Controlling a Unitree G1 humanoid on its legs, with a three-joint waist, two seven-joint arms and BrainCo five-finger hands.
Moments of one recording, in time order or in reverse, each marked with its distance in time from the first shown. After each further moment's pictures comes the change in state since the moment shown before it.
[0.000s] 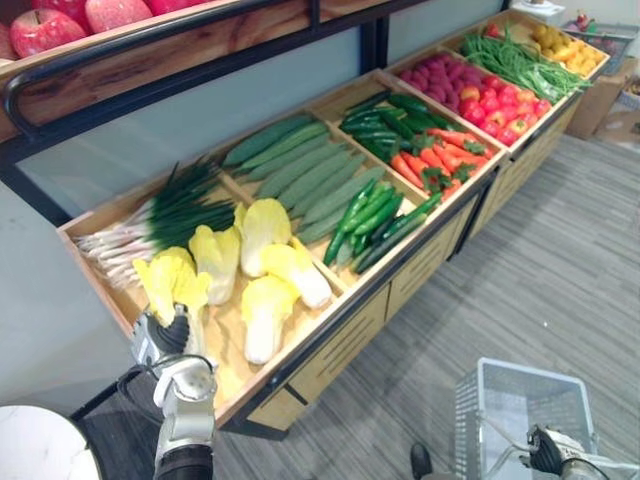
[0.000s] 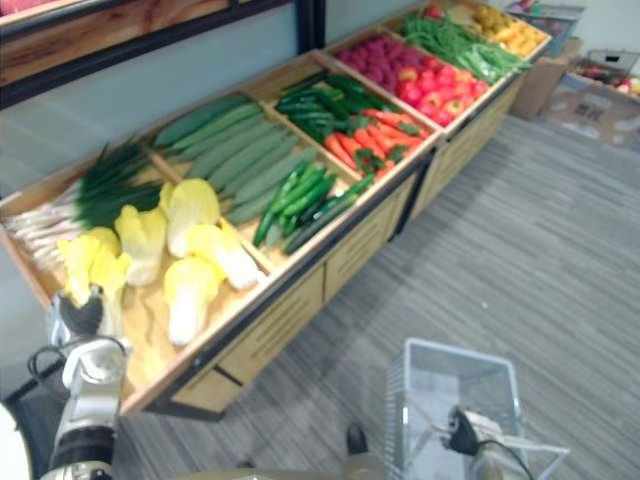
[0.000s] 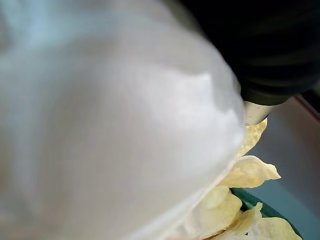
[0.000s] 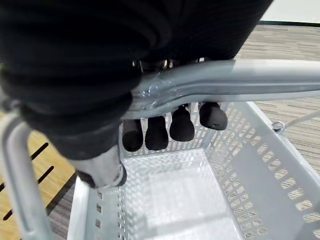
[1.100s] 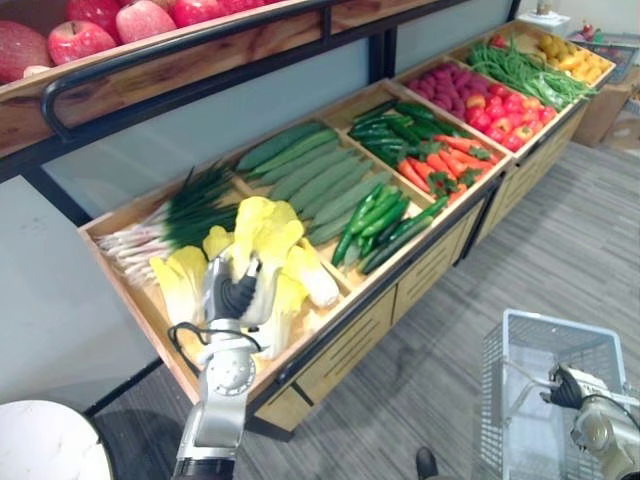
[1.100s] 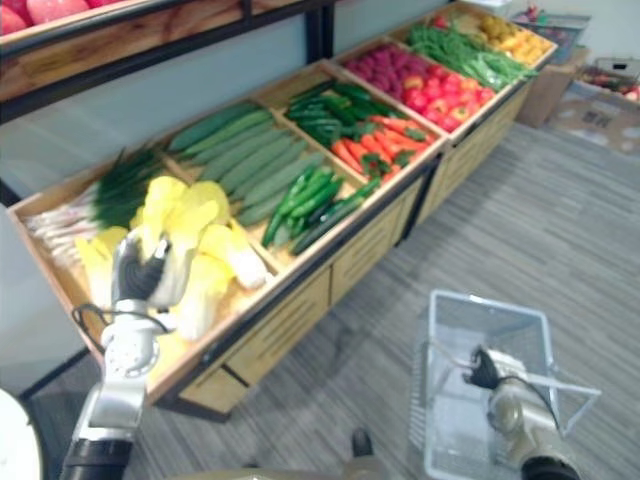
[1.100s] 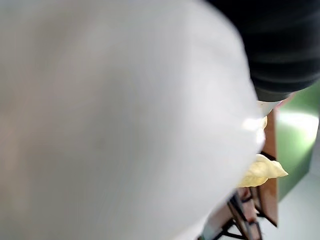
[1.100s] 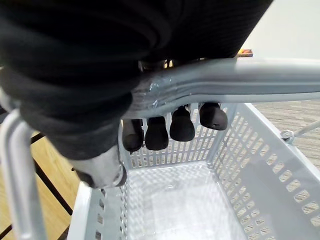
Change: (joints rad) left arm 0.095 -0.044 -0.348 -0.491 -0.057 -0.117 -0.210; right arm -0.245 -0.130 -0.027 -0.012 0.075 0.080 0.081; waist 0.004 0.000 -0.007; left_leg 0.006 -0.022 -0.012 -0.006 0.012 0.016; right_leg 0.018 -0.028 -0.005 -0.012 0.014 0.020
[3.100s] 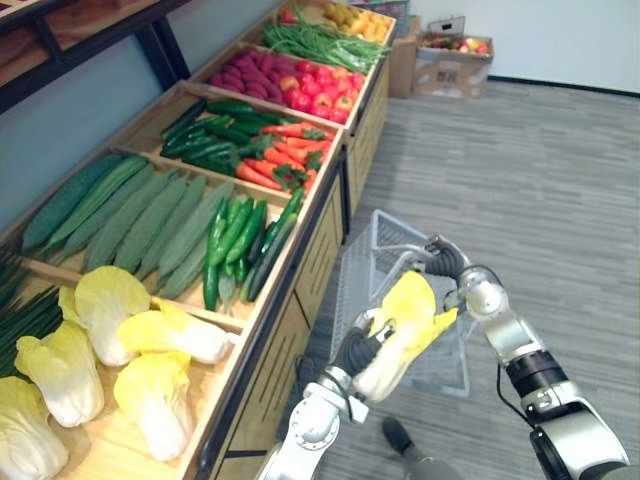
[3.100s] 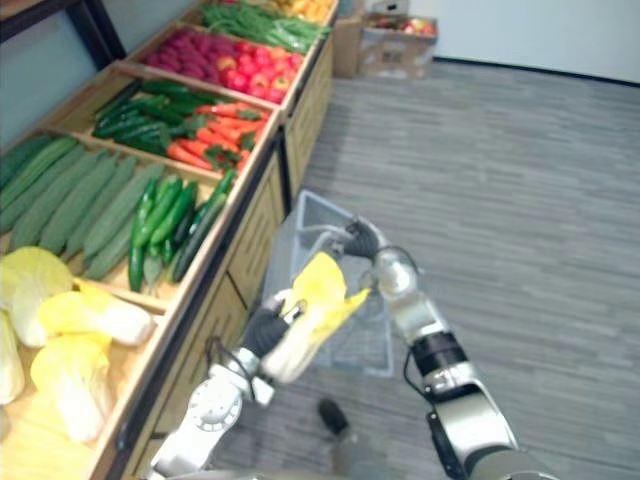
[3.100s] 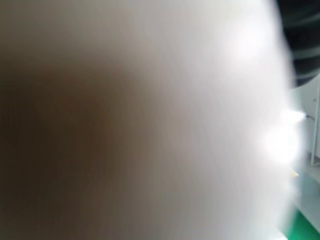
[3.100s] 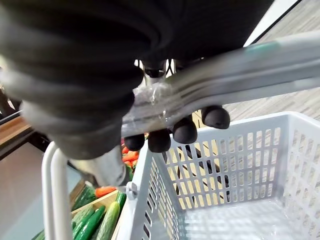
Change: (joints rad) left arm 0.148 -0.102 -0.473 0.038 -0.173 -0.059 -0.304; right arm -0.479 0.269 0.262 -0.322 0.530 0.135 0.237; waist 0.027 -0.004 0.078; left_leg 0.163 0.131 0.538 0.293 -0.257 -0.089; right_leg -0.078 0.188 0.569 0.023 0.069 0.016
